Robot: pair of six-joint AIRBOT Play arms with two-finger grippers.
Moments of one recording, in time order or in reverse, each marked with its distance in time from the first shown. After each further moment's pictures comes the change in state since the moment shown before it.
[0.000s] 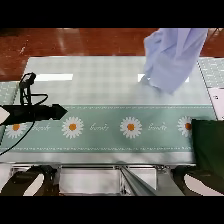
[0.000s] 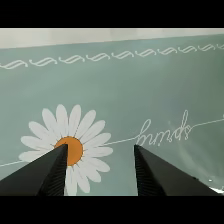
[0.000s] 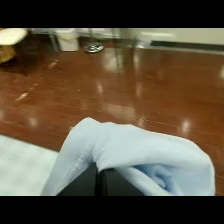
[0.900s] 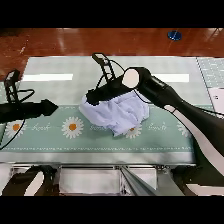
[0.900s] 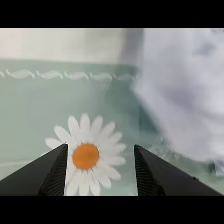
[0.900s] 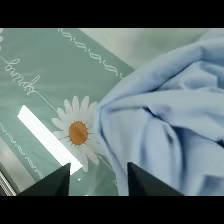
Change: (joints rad) left arm 0.156 0.004 0.025 -0.042 -0.068 0.017; right arm 0.594 -0.370 -0.544 0.195 -0.166 0.093
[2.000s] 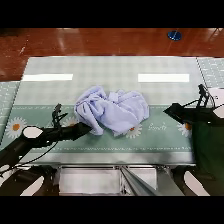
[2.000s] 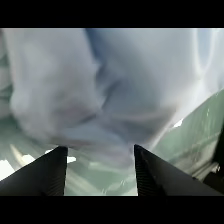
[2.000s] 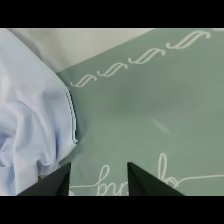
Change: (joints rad) left arm -0.369 -0.162 -0.446 -0.714 0.401 0.187; right arm -0.869 0.642 -0.922 -0.010 -0.010 0.006
